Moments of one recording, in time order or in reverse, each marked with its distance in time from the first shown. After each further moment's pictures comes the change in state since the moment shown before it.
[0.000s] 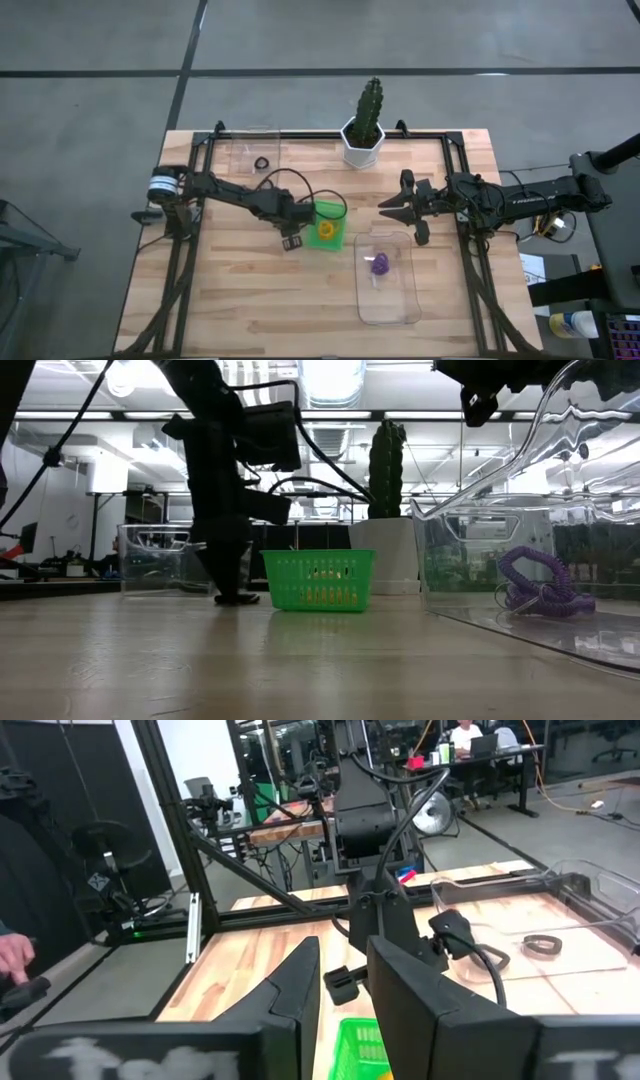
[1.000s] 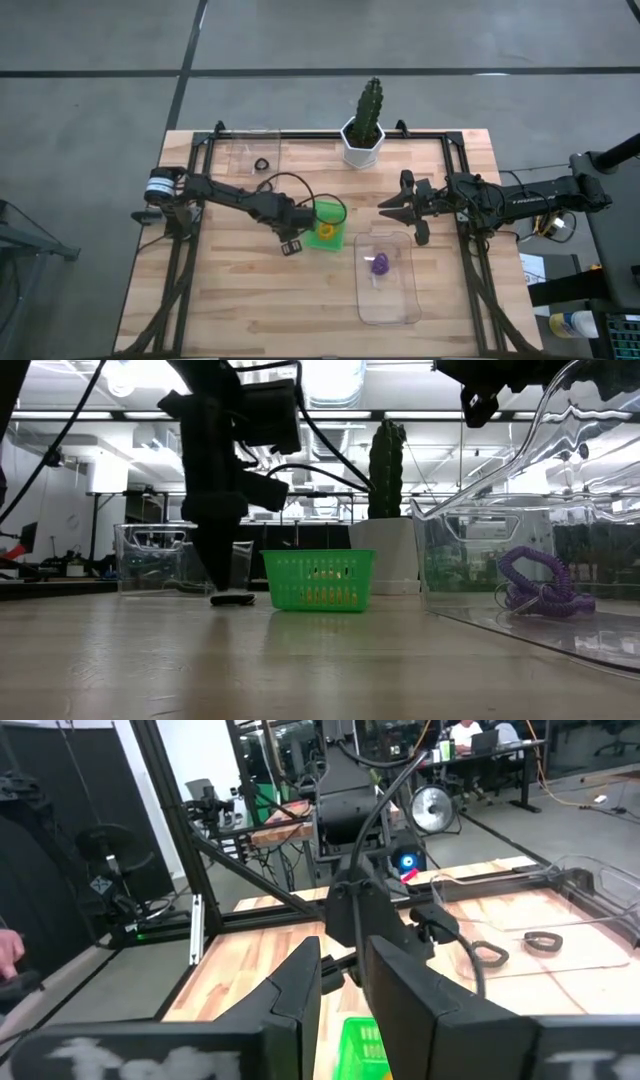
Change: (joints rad) left arm -0.041 -0.027 0.068 -0.121 0.005 -0.085; right arm 0.001 0.000 0.000 -0.001 -0.001 0.018
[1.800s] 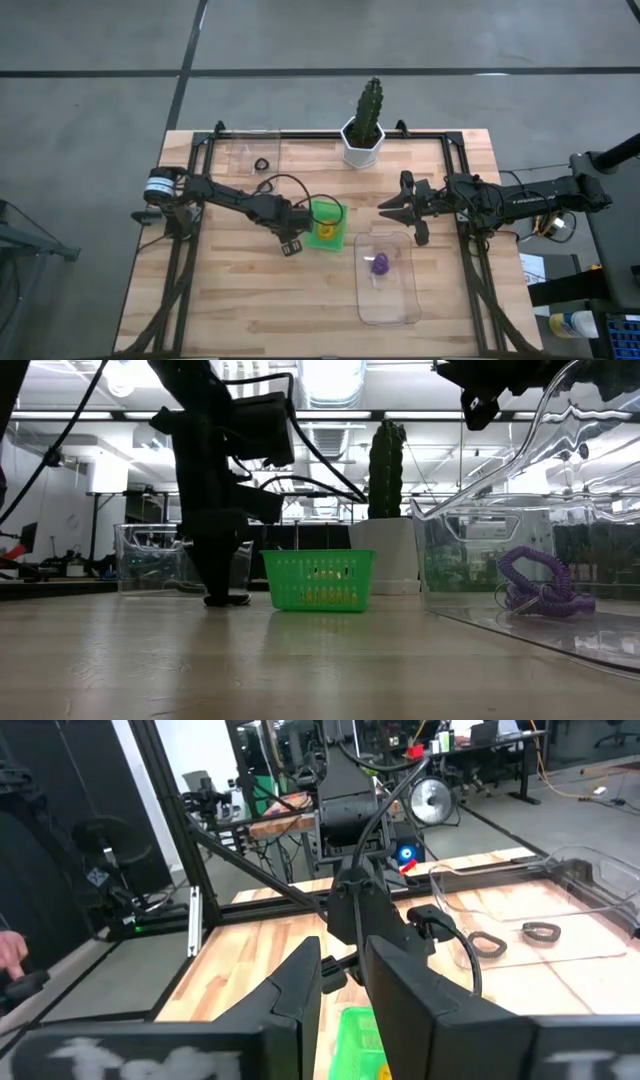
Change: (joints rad) left arm -0.002 -0.002 -0.088 0.123 0.001 -0.050; right arm 0.000 0.000 0.000 -0.022 0.000 0.000
